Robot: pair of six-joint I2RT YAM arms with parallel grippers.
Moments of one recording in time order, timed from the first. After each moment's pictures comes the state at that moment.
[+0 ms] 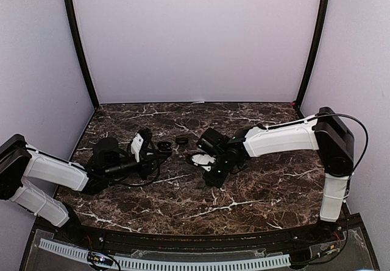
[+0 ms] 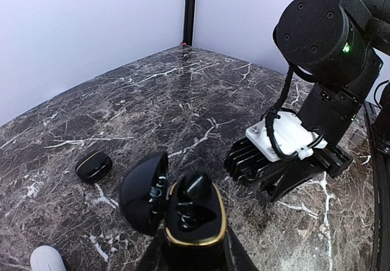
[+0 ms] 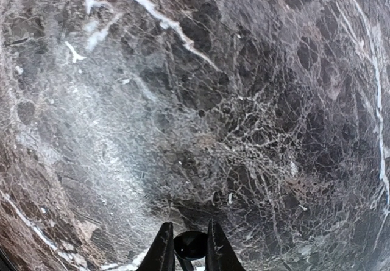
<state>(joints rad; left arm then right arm) -0.71 1.37 0.38 0.77 0.25 -0.03 1.00 1.93 1.31 -0.60 -0.03 -0.08</state>
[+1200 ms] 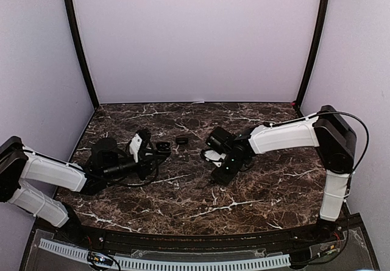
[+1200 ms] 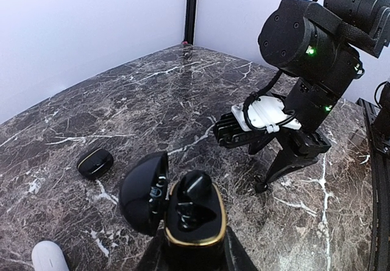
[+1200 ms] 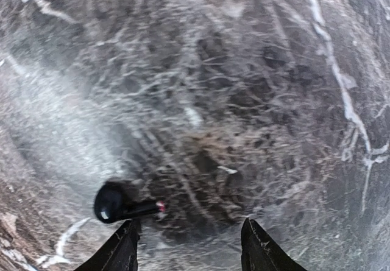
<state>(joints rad) -0.71 1.34 0.37 0.74 0.24 -0.03 0.92 1.92 1.26 -0.62 0.10 -0.01</state>
